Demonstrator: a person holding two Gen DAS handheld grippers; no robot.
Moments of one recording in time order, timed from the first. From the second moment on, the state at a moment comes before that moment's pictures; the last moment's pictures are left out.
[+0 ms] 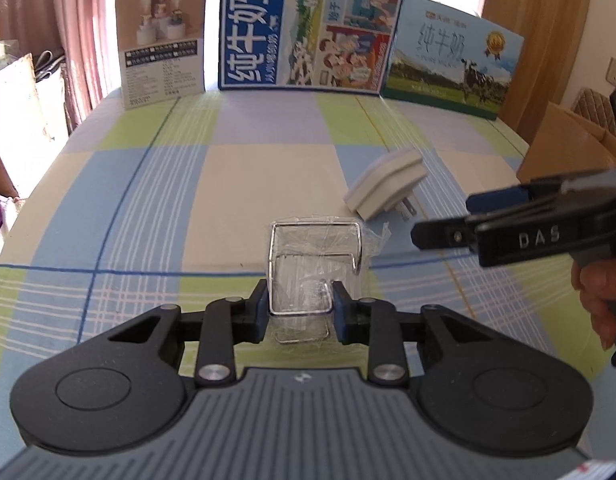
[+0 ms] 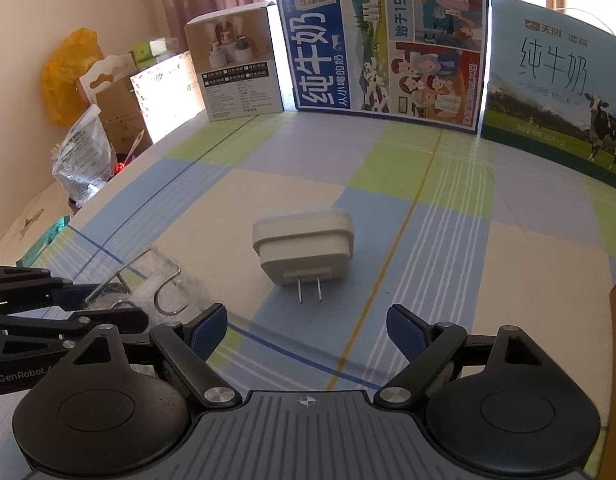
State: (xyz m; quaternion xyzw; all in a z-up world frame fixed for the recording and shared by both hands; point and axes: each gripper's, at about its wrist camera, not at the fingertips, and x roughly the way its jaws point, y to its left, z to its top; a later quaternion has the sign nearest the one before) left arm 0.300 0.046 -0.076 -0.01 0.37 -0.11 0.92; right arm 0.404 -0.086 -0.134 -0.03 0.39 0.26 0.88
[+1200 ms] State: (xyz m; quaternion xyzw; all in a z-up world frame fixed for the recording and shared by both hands) left arm 0.344 0.067 -0.094 -0.05 0.36 -0.04 0.93; right arm 0.432 -0.046 -0.149 -0.09 0.37 0.25 0.89
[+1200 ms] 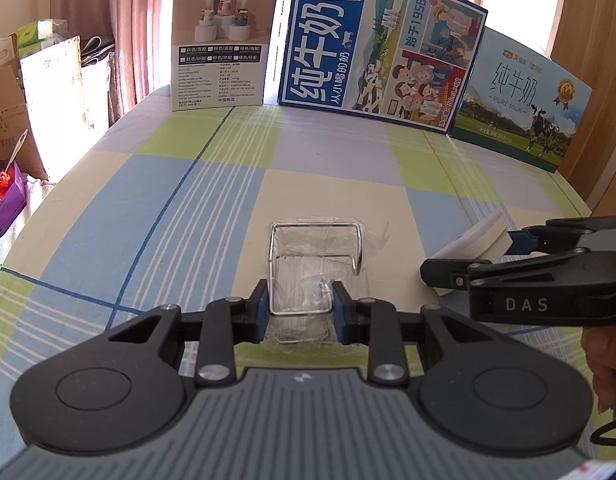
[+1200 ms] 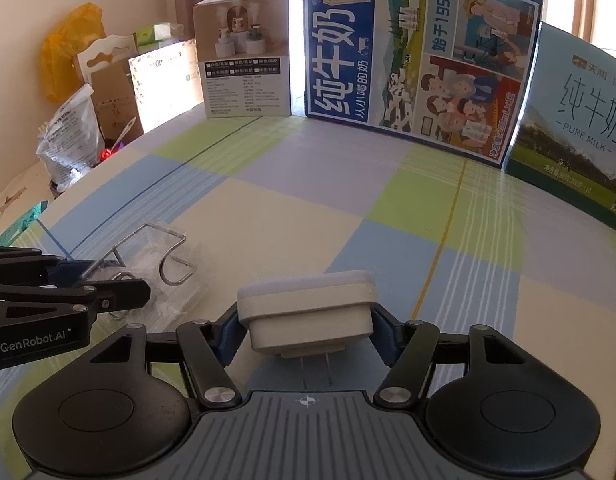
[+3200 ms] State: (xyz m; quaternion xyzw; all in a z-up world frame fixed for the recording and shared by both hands) left arm 0.174 -0.232 0.088 0.04 0.29 -0.29 0.91; right arm 0.202 -0.350 0.032 -0.05 0.33 0.09 0.94
